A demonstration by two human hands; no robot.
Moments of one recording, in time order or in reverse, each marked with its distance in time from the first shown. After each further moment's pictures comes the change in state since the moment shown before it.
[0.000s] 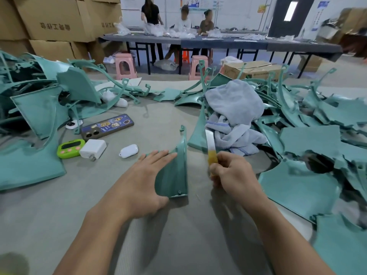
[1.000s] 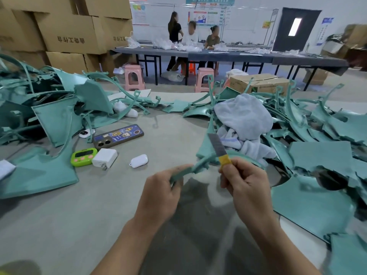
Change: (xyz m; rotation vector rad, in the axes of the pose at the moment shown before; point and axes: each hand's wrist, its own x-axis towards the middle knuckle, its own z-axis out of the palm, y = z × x) left_hand 0.007 0.024 0.026 -0.400 0.537 -0.090; right_hand -0.021 -0.017 0.010 0.351 0.189 -0.359
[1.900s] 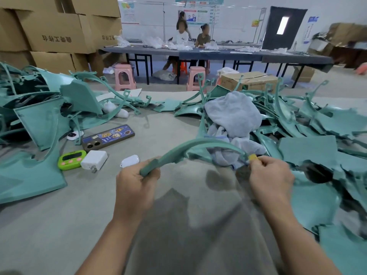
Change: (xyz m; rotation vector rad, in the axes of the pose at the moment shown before) left_hand 0.010 -0.013 -0.015 -0.151 0.248 -0.009; right_hand 0.034 0.017 -0.049 -0.634 0.414 0.336
